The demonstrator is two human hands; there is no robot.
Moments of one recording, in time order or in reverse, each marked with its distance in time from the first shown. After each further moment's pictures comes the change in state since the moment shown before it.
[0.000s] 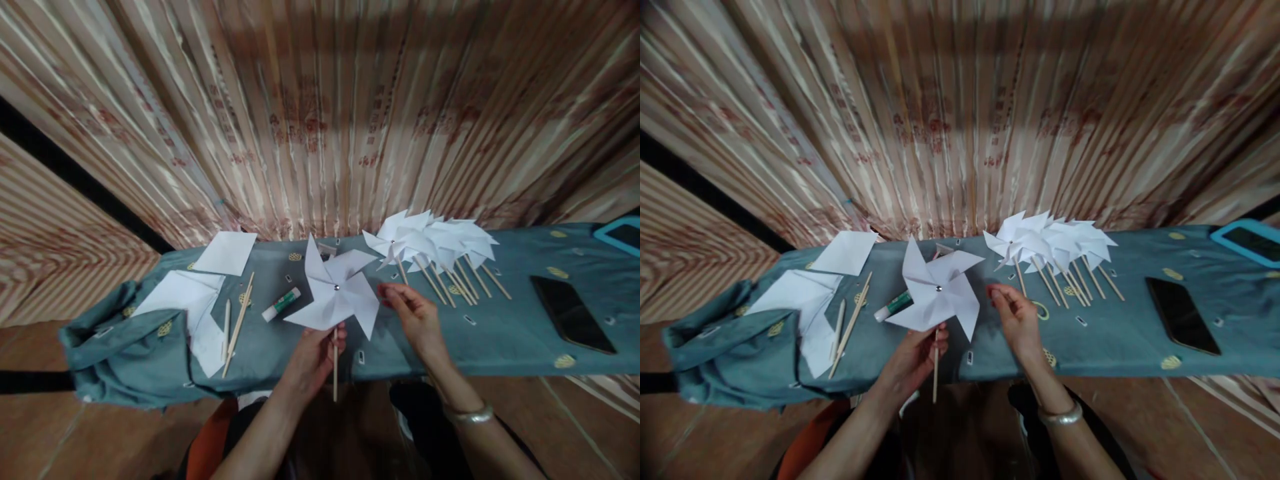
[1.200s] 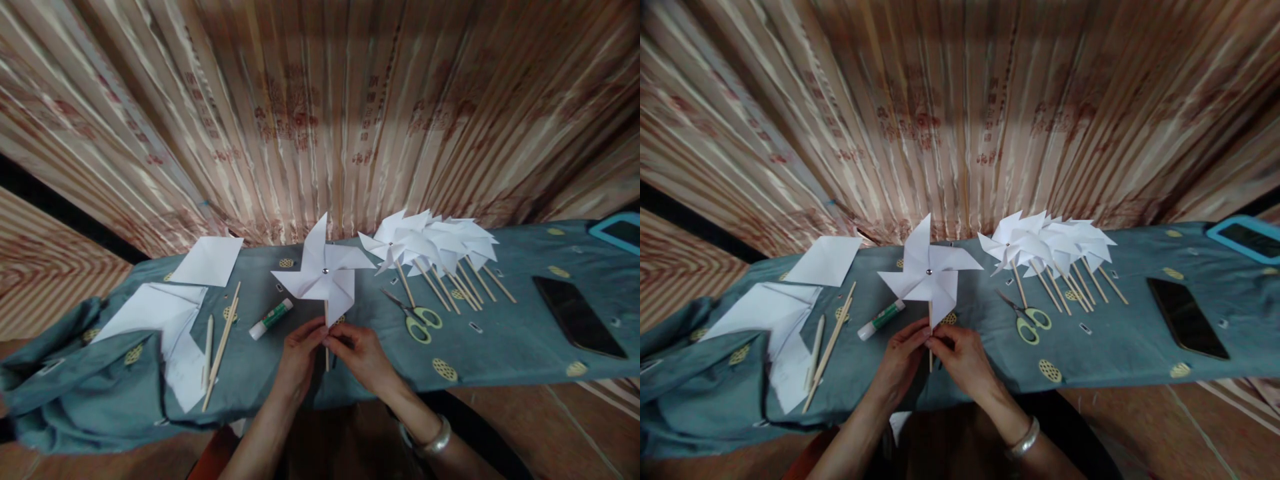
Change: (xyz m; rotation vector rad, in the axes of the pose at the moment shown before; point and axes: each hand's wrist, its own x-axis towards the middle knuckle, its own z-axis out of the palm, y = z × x) left_hand 0.037 0.005 -0.026 0.285 0.039 0.223; right_hand -0.034 0.017 0.062 -0.199 -0.487 0.068
